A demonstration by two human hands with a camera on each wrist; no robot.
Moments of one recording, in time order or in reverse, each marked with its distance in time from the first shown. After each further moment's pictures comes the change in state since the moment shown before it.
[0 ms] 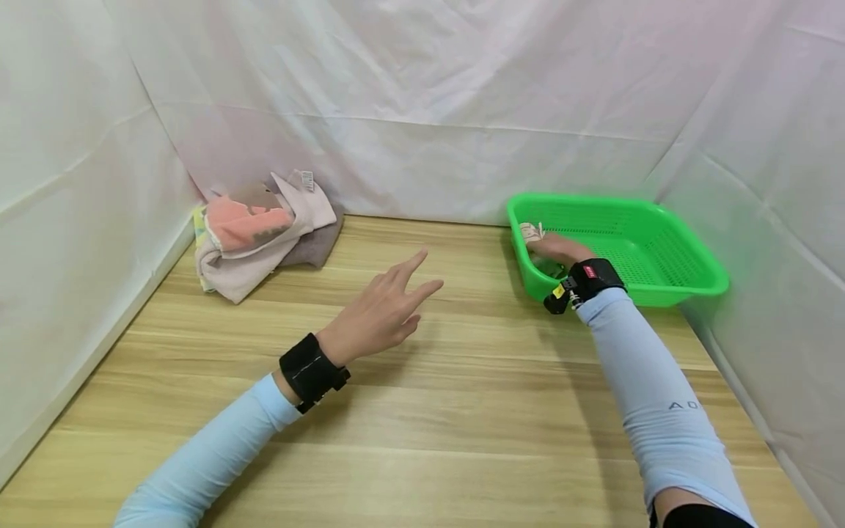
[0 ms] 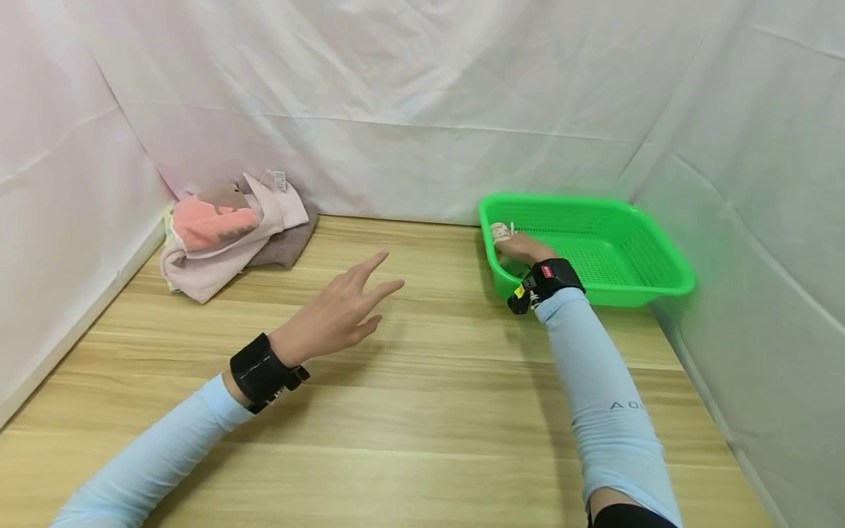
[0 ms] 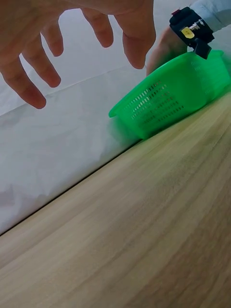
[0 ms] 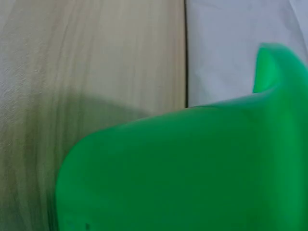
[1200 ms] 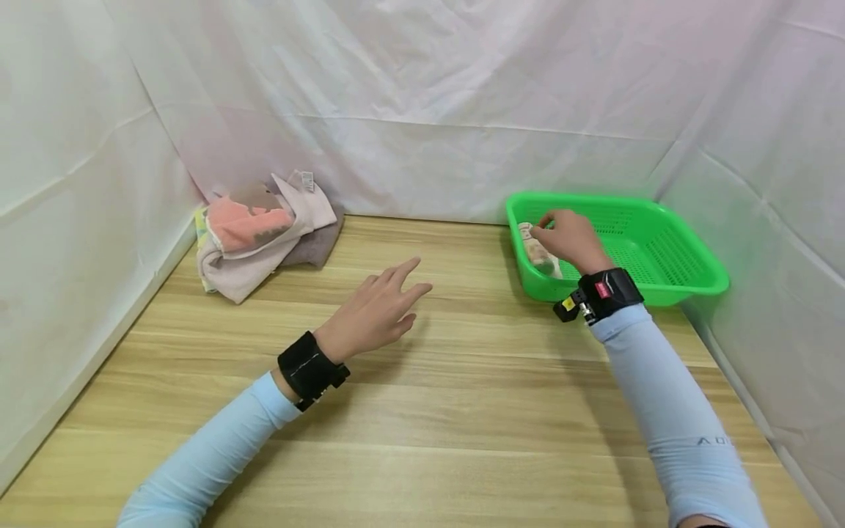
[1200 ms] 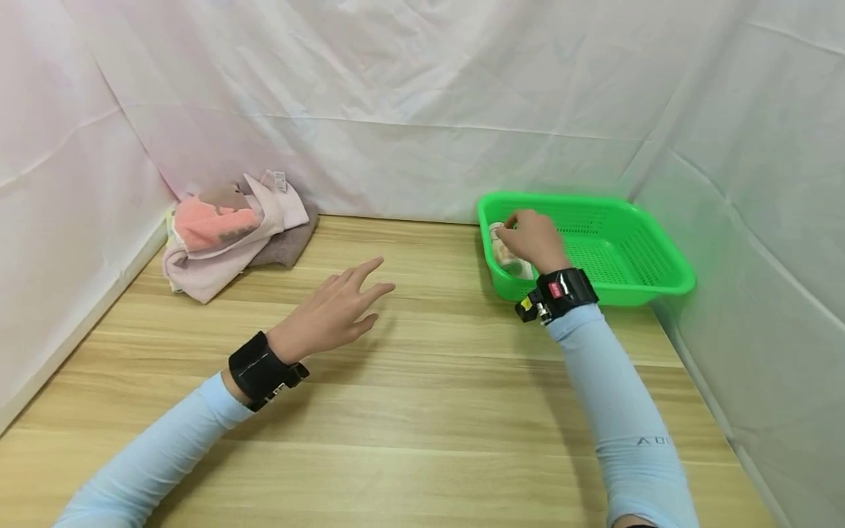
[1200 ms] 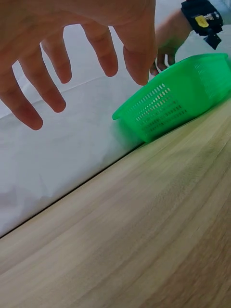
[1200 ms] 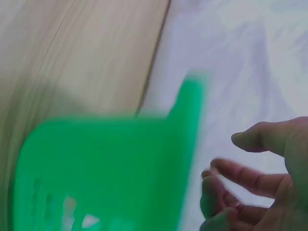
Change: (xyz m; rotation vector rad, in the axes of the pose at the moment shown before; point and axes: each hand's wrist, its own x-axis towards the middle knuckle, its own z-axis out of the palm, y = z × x) left_hand -0.004 -0.001 -0.005 0.071 -0.096 -0.053; right_hand -0.045 -0.023 0.005 -0.226 0.436 -0.195
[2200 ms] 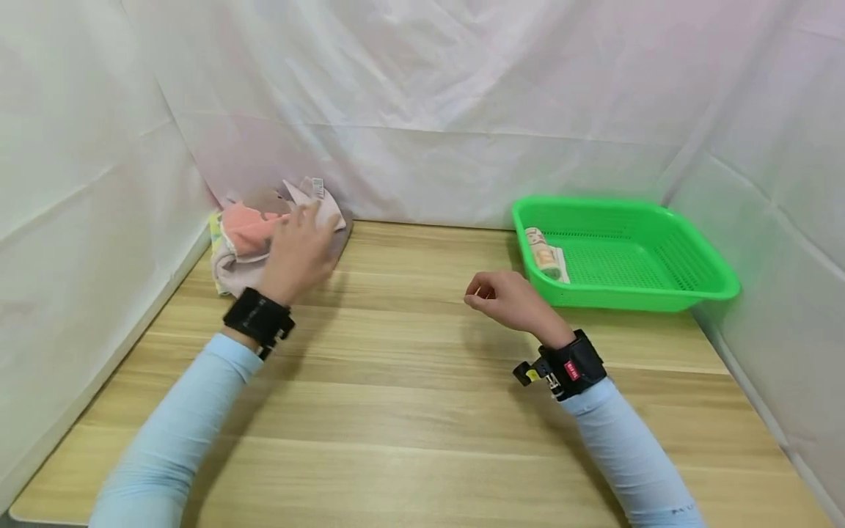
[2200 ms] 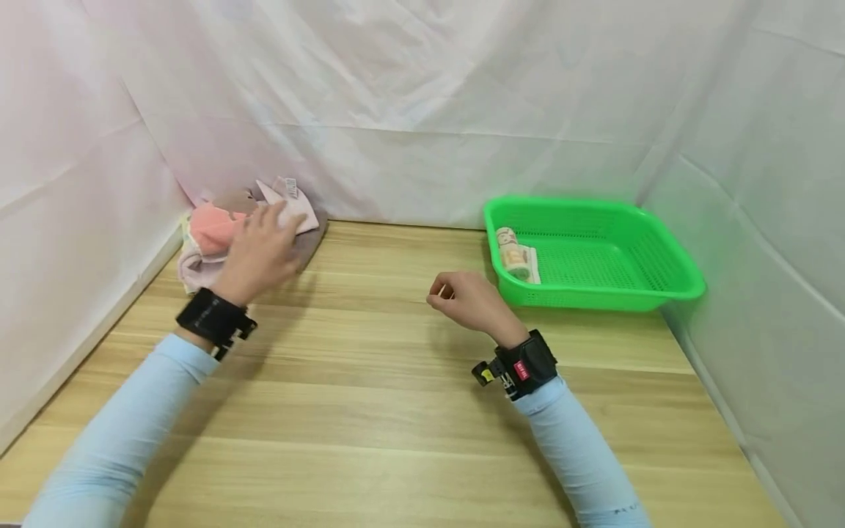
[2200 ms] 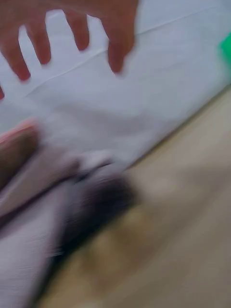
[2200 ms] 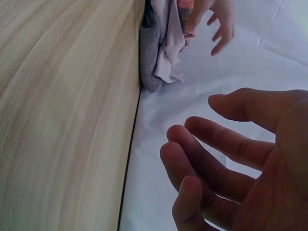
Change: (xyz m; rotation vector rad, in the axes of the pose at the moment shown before) left_hand -0.034 -0.132 -0.033 0.181 -0.035 -0.414; right_hand -0.053 -0.070 0.083 0.093 -0.110 -0.407
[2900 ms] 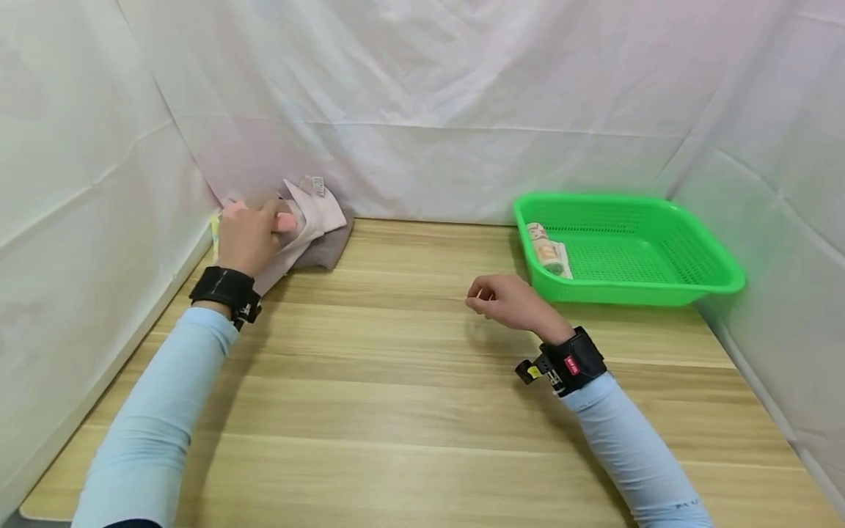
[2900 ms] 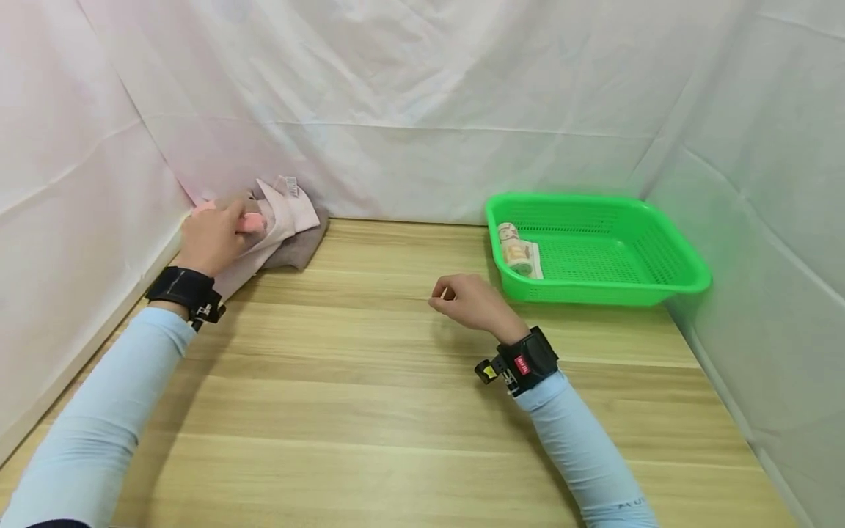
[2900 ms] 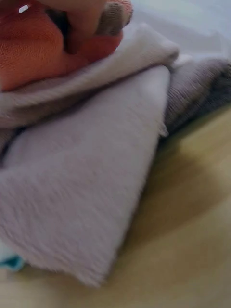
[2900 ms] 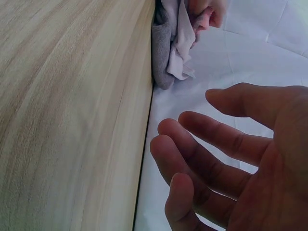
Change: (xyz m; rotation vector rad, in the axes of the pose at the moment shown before) left_hand 0.002 -0.096 0.022 -0.009 0.182 -0.207; right_hand -0.001 0.009 0.007 0.055 -0.080 0.055
